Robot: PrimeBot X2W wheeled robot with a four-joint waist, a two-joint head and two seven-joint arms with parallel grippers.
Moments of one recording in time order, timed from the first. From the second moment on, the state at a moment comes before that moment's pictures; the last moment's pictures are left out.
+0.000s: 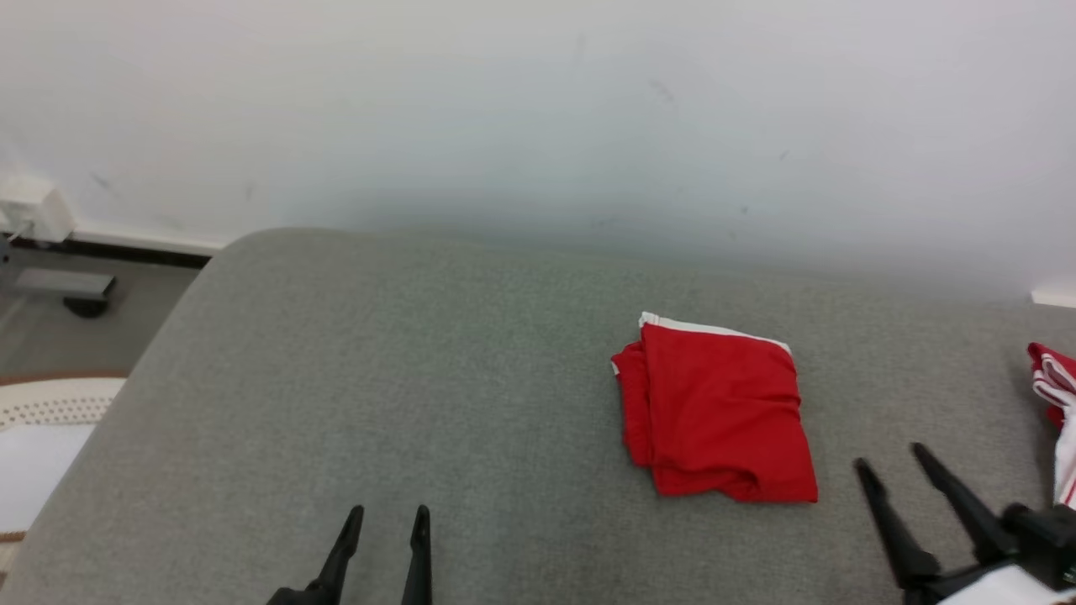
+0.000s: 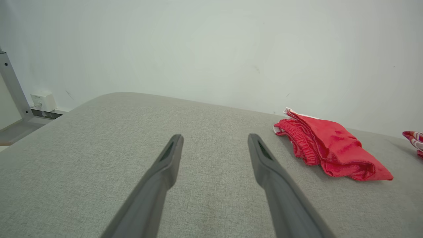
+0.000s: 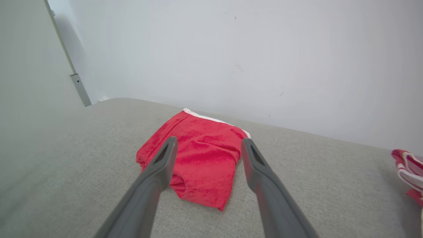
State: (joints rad) left arm 0.05 0.05 -0.24 0.11 -0.18 0.08 -0.26; right arm -0.15 -0.38 0.38 0.25 0.58 0.13 -0.17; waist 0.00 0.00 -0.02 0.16
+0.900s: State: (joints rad) left arm 0.09 0.05 -0.23 0.15 -0.18 0.04 -0.26; right arm 0.13 -0.11 -0.03 0.26 0.27 0.13 -0.26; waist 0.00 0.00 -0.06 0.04
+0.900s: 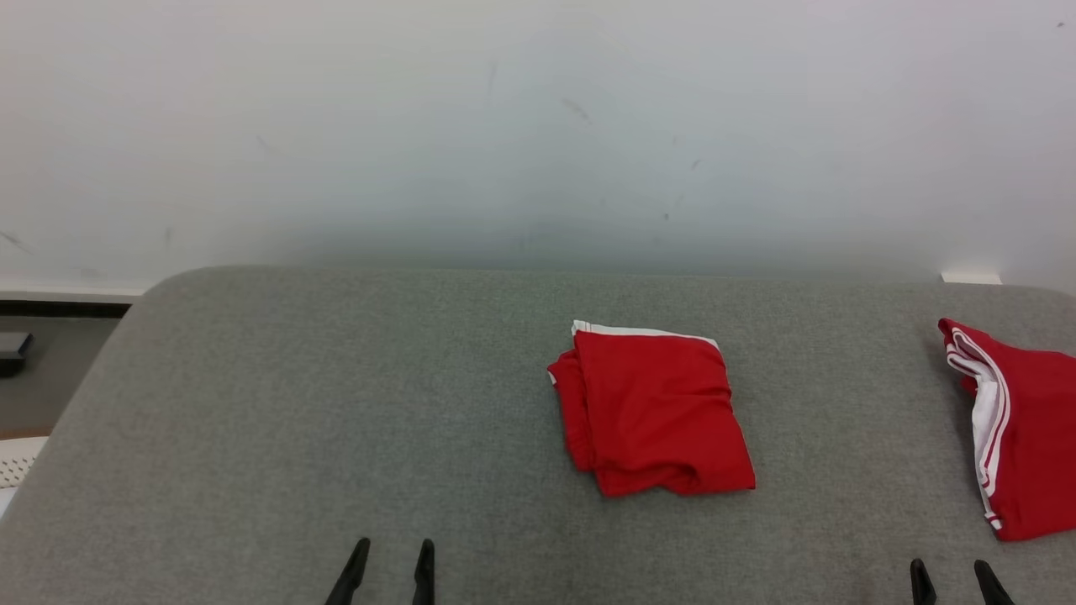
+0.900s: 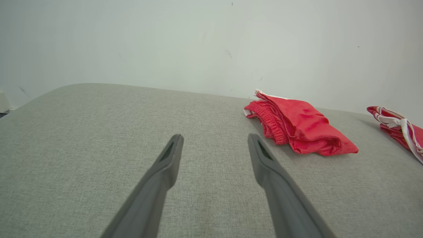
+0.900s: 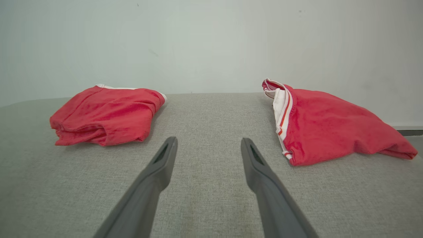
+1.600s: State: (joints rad) left arm -0.03 0.05 -0.32 0.14 -0.22 0.05 -0.26; right arm -0.37 -0.29 0.08 0.40 1.00 0.13 0.48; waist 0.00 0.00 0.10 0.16
